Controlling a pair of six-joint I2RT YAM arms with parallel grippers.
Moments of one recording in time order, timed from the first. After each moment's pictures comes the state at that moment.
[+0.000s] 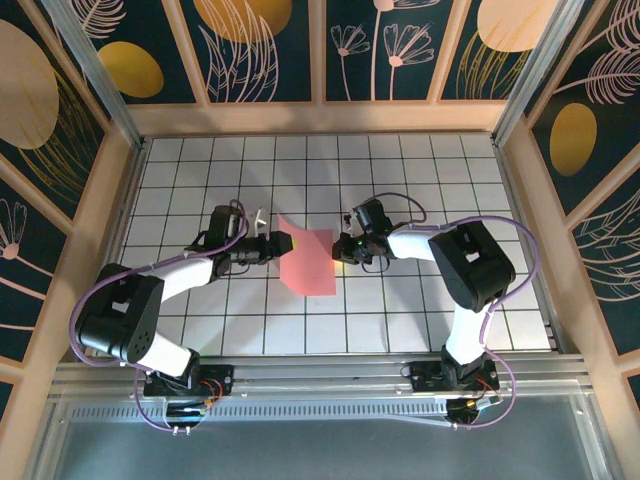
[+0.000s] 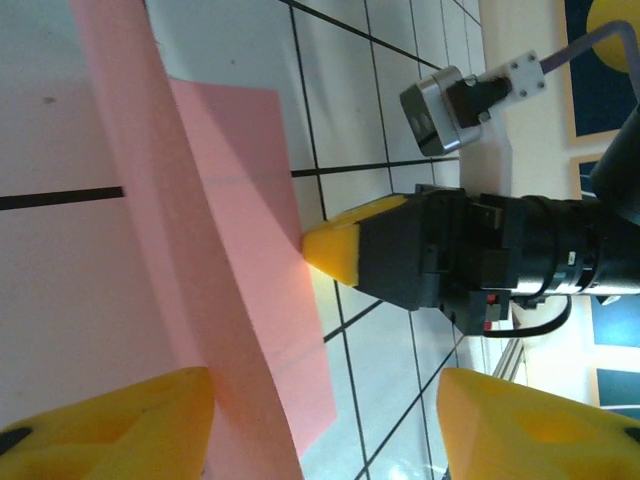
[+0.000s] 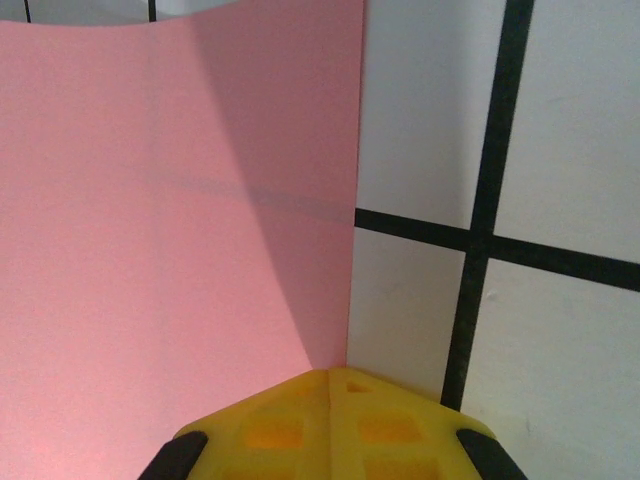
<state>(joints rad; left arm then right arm) -0.36 1.50 0.63 0.18 0.72 -0.72 0.56 1.85 0.93 -0.07 -0.47 0.63</state>
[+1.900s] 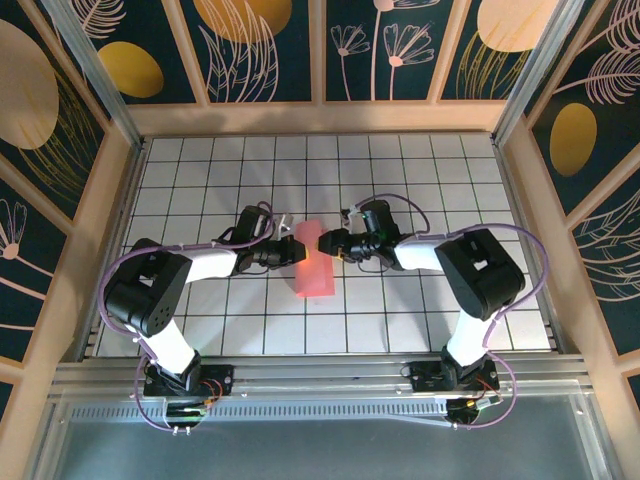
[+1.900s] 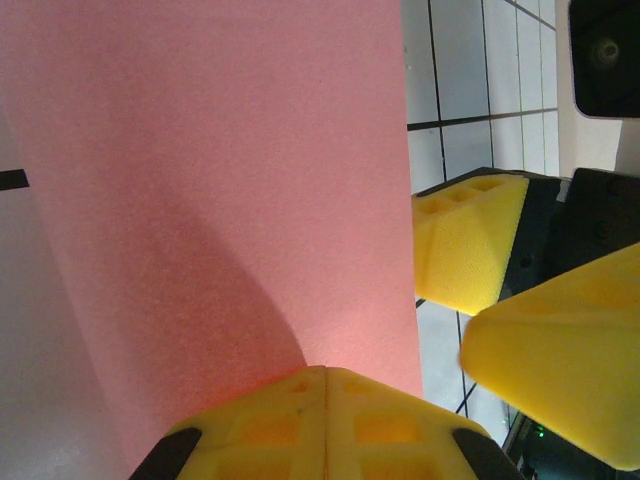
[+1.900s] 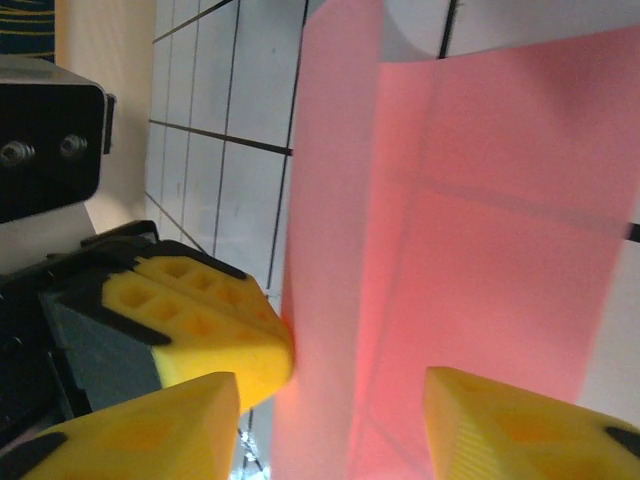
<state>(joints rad) -0.48 1.70 0.74 0.18 0.64 -0.72 0.56 1.78 0.80 0.31 -0.68 0.77</state>
